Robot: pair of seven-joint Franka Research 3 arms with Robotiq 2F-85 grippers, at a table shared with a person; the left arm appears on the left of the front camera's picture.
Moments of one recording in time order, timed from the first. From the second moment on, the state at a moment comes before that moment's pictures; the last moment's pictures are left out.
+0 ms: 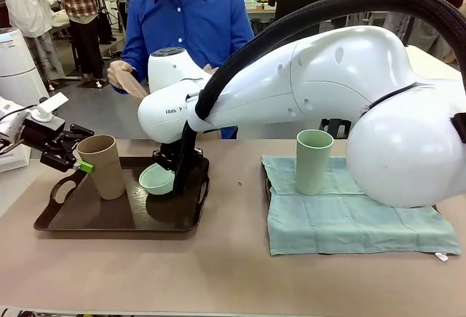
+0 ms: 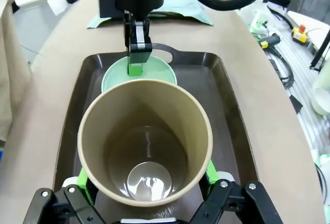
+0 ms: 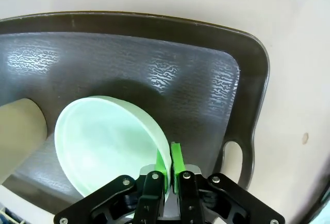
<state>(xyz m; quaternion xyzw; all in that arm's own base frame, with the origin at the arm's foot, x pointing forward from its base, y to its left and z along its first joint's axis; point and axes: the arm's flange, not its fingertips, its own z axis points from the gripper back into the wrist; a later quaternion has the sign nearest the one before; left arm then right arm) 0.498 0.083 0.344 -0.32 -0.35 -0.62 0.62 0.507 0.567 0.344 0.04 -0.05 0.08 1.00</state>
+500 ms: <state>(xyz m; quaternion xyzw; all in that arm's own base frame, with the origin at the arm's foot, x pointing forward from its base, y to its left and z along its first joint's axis) 0.492 0.101 0.368 -0.32 -0.34 -0.62 0.63 0.502 0.568 0.368 0.05 -0.05 0.08 0.99</state>
